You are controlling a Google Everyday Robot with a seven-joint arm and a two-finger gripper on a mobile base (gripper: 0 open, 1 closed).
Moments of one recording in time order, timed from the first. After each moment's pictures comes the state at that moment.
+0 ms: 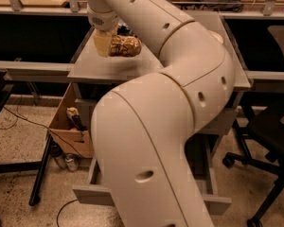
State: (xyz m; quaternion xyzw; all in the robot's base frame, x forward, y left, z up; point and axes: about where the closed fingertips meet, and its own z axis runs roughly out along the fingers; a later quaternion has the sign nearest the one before) arm 0.756 0.098 0.900 -0.57 0.81 -0.06 0.15
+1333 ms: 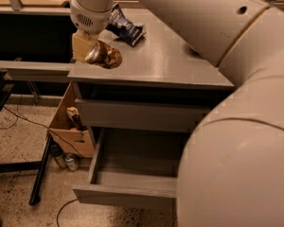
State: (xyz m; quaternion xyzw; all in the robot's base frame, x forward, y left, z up) arm 0.638 0.140 0.953 -0.61 0.76 0.05 0.23
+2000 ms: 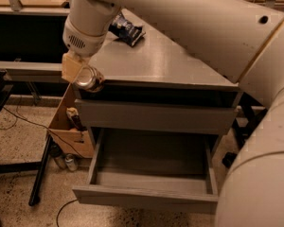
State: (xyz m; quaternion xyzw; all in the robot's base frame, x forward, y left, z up) arm 0.583 0.168 0.922 -0.59 0.77 0.13 0.22
